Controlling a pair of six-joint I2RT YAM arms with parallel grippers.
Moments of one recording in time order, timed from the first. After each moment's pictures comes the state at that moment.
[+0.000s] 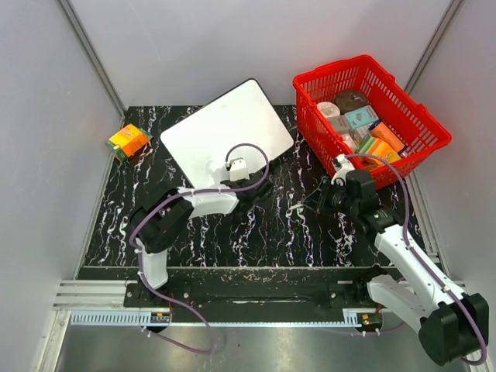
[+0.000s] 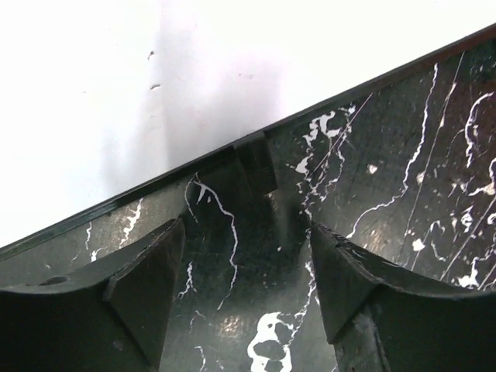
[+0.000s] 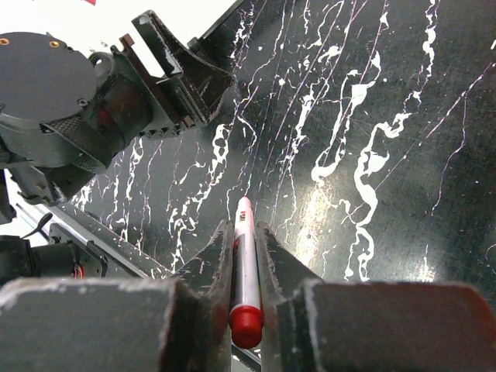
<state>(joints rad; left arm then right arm) -0.84 1.88 1.10 -0.32 -0.65 -0.99 0.34 0.91 0.64 -0.29 -0.34 0.52</state>
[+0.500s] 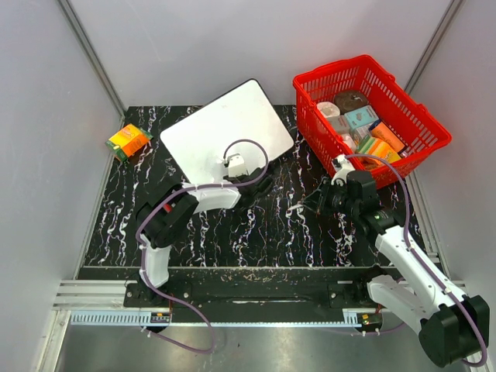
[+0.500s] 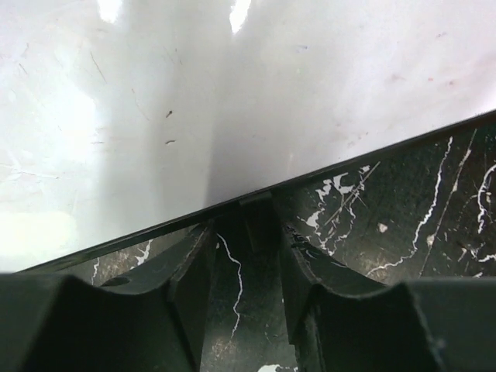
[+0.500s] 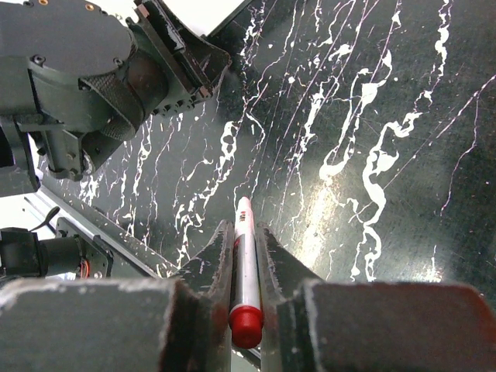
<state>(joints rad) -0.82 1.95 1.18 -0.34 -0.74 -1.03 0.34 0.90 0.64 -0.29 -0.36 0.52</state>
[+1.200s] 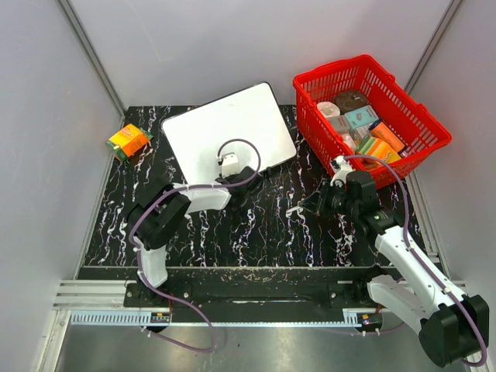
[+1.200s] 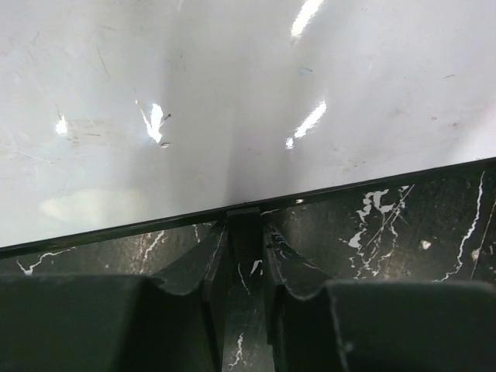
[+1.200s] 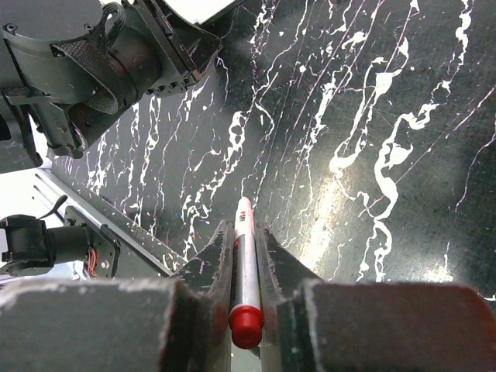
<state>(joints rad) -0.76 1.90 1.09 -0.23 -0.70 -0.88 0.34 0.90 0.63 -0.29 -0.40 0.53</state>
